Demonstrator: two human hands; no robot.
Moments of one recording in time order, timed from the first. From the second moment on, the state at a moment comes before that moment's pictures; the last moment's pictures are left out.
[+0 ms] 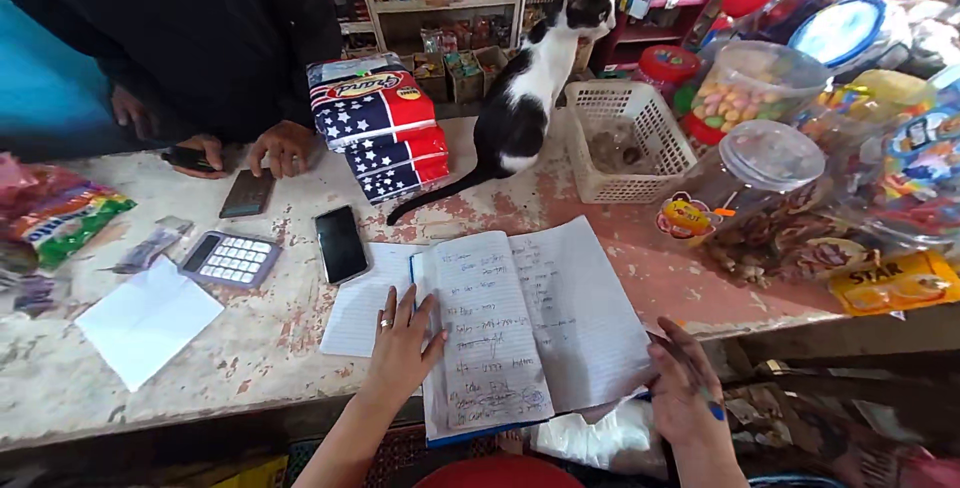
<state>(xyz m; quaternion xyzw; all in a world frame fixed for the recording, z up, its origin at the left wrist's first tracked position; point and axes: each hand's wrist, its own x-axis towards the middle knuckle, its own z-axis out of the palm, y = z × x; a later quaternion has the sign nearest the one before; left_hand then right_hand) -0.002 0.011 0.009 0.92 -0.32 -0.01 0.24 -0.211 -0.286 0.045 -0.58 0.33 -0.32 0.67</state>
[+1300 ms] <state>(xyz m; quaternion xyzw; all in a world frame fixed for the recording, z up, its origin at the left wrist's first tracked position) -0.033 -0.020 0.021 0.87 -0.45 0.00 0.18 -0.164 -0.211 0.020 -0.89 0.03 -0.12 0.45</state>
